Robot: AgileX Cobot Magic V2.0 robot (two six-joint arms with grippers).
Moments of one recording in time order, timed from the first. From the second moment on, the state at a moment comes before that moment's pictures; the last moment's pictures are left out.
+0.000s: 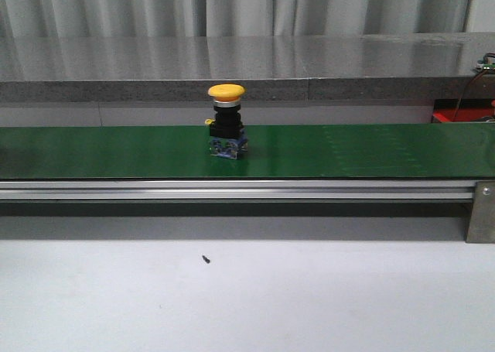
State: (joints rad) left arm 0.17 1.60 -1.18 -0.31 0.58 0.31; right arm -0.02 0.80 -0.82 0.32 0.84 -0.36
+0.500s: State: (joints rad) left arm 0.07 1.10 -1.02 -0.31 0.55 0.31; right arm -0.02 0.80 -0.82 0.32 0.86 -0.36
